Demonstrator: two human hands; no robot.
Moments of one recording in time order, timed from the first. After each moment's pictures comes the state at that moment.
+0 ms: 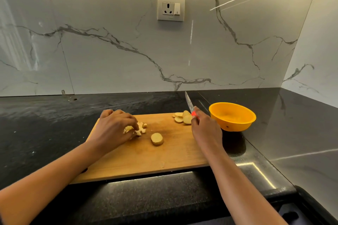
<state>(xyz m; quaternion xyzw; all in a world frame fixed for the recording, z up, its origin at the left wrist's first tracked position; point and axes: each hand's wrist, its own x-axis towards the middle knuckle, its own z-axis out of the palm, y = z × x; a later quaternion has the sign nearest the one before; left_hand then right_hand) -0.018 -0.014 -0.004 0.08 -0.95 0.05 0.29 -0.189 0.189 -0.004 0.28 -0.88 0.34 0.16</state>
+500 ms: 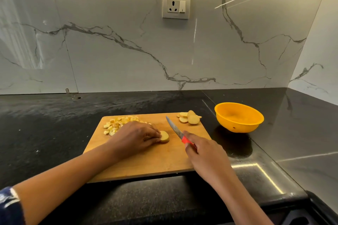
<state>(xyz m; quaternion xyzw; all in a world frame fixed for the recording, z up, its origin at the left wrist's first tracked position) -0.041 0.011 -0.007 -0.01 -0.98 -0.06 0.21 -0.127 0.226 -0.001 0.41 -0.88 0.25 0.03</state>
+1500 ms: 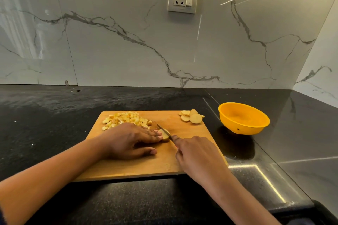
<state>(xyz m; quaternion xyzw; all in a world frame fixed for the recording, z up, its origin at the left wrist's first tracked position) -0.027 -0.001 -0.001 -0.10 -0.99 -0.04 0.07 -0.125 0.203 0.007 0.52 -0.85 0.06 0.06</state>
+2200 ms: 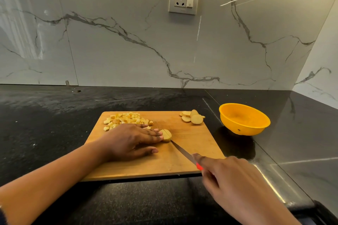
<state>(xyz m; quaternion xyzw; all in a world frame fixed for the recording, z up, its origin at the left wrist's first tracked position) -0.023 -0.001 -0.007 -0.11 -0.99 -0.03 0.13 -0.104 0.277 0.019 0.51 -0.85 0.13 0.08</state>
